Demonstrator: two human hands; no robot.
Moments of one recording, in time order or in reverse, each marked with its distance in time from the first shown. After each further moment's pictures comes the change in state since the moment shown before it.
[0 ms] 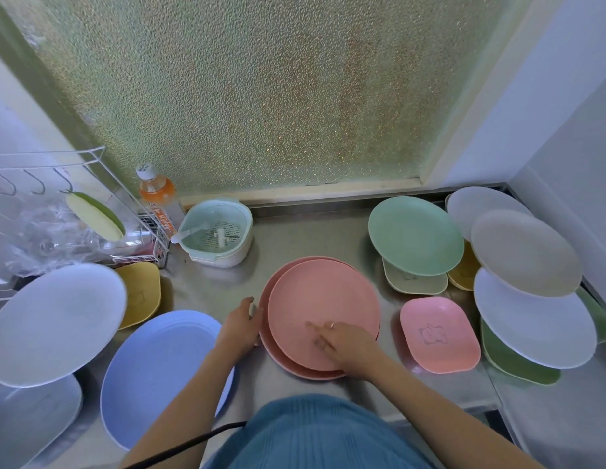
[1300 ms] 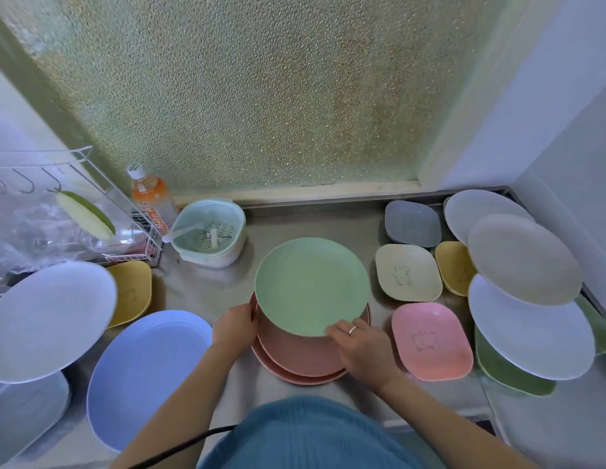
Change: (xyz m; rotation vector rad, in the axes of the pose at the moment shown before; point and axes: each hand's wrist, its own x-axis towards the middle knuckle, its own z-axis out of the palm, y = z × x) left_hand 0.002 0.017 0.013 0.425 0.083 0.099; right_hand -0.021 0.039 0.014 -0.313 0.833 -0.176
